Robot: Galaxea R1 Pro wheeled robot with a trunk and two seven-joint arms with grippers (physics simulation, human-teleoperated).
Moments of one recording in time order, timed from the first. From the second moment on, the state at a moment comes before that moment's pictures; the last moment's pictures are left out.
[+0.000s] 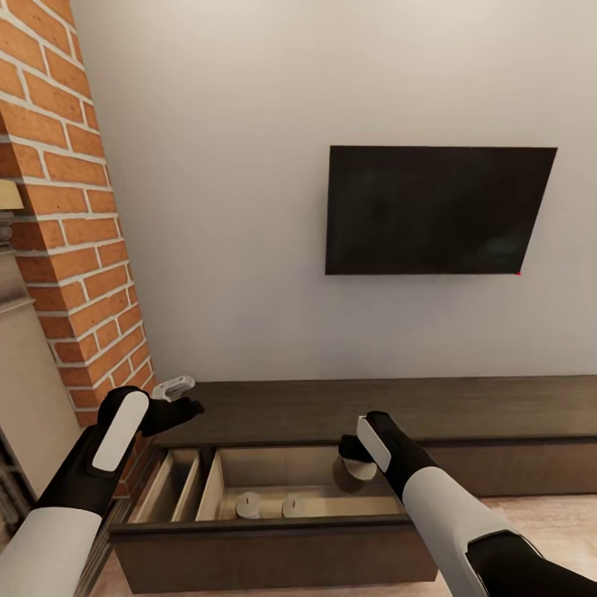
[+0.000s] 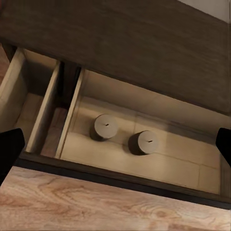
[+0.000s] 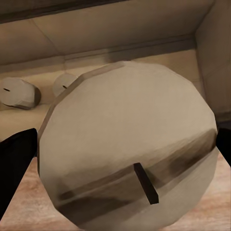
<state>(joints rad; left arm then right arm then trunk) -0.63 0.16 -0.02 -1.23 0.85 1.04 0.56 -0.83 0.12 0.18 -0.48 -0.47 0.74 -0.37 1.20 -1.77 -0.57</state>
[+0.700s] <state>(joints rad) -0.63 0.14 -0.02 -1.34 0.86 1.04 0.57 -0.83 0.12 0.18 -0.43 -0.47 0.73 -0.37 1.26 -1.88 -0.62</state>
